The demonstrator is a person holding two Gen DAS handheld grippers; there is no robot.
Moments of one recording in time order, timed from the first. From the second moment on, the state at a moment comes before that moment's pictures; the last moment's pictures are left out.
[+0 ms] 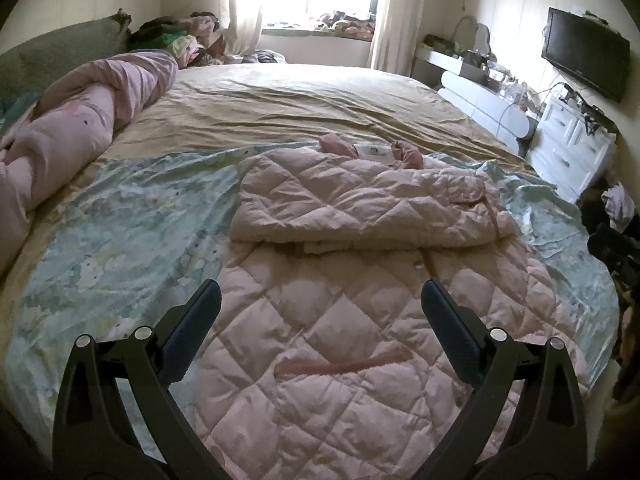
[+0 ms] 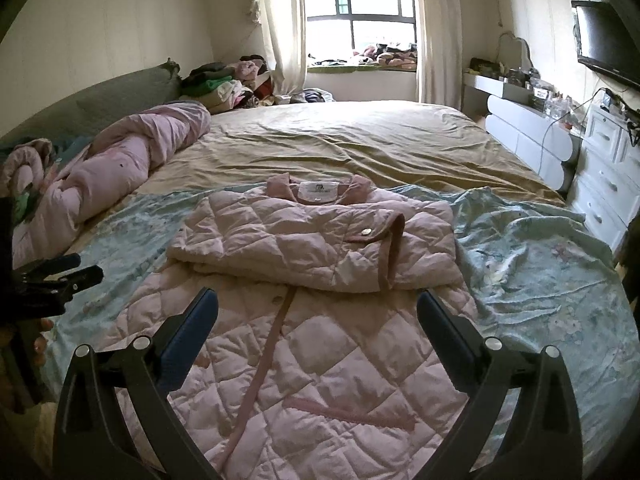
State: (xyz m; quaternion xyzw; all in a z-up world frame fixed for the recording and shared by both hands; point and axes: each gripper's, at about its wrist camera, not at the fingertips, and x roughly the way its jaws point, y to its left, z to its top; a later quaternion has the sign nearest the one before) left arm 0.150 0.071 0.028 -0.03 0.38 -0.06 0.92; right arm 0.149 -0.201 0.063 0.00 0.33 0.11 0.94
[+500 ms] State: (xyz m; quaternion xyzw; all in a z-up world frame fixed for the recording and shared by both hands) left arm 0.120 0.085 0.010 -0.02 0.38 -0.03 0.92; right arm 0.131 -0.206 0.042 -0.01 0.36 0.12 0.93
